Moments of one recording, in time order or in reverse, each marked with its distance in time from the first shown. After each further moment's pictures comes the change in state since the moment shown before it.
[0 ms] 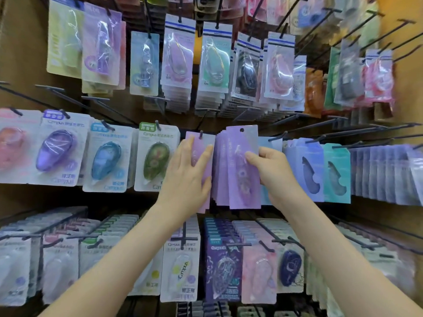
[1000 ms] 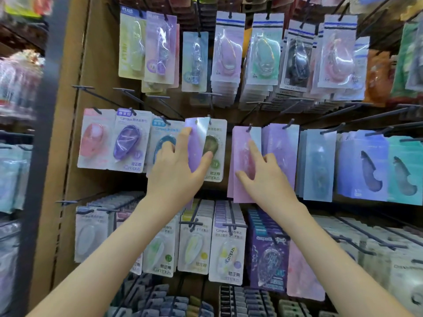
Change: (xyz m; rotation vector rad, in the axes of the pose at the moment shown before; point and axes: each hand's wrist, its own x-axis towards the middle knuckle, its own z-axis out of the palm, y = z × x) left_hand -0.032 -0.044 -0.091 -0.127 -0.001 -0.442; right_hand -0.033 0.012 0.073 -0.687 -0.148 -0.330
